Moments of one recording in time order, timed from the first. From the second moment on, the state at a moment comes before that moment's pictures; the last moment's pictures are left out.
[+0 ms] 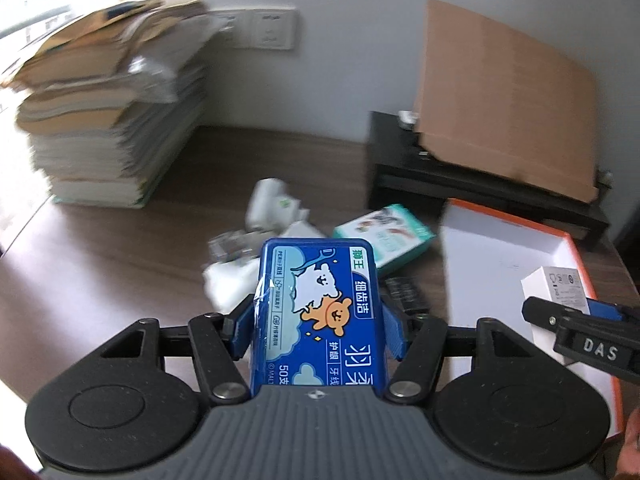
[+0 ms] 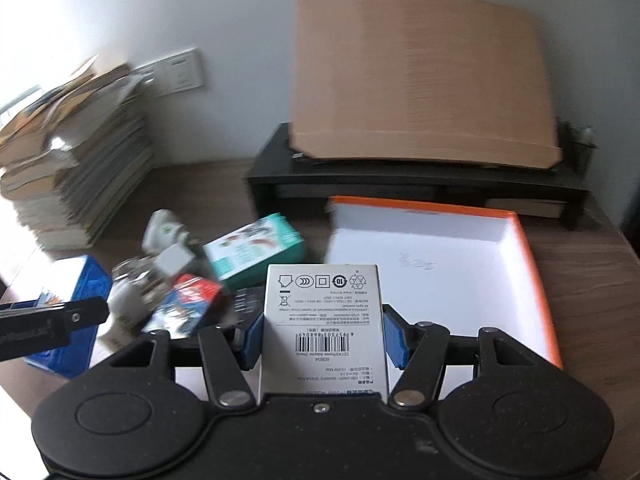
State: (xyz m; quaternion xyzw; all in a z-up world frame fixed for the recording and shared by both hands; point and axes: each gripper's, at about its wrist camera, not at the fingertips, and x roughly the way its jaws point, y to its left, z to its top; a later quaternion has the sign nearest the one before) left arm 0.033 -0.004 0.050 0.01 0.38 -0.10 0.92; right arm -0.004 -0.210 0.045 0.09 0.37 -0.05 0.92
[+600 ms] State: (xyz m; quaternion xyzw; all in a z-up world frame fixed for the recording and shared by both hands) left arm 0.064 -0.130 0.040 0.04 0.40 -0.20 0.89; right arm 0.004 -0.309 0.040 0.12 0.37 -0.13 0.91
